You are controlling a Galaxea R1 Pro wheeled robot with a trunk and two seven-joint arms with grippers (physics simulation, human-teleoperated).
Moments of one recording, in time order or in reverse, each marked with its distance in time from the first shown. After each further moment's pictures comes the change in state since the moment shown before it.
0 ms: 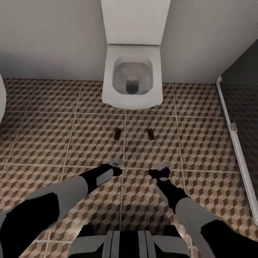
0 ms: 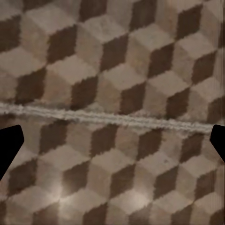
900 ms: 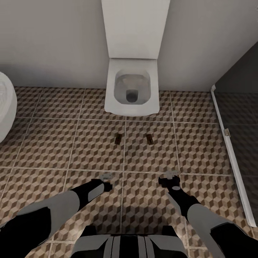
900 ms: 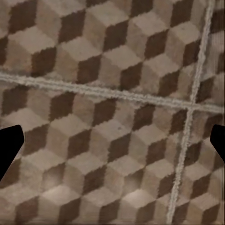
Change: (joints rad) left arm 0.132 0.067 -0.003 0.039 -0.004 -0.019 -0.008; right arm 0.027 -0.099 -0.002 0.119 -0.003 -0.096 0.108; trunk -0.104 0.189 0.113
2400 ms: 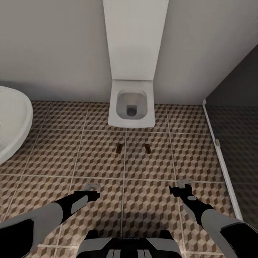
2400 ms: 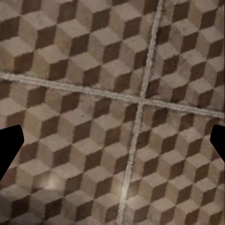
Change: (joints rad) left arm 0.098 0.138 -0.002 0.009 -0.002 -0.107 -0.153; right arm 0.001 -0.104 -0.002 0.176 -0.007 -0.152 0.153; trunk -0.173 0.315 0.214
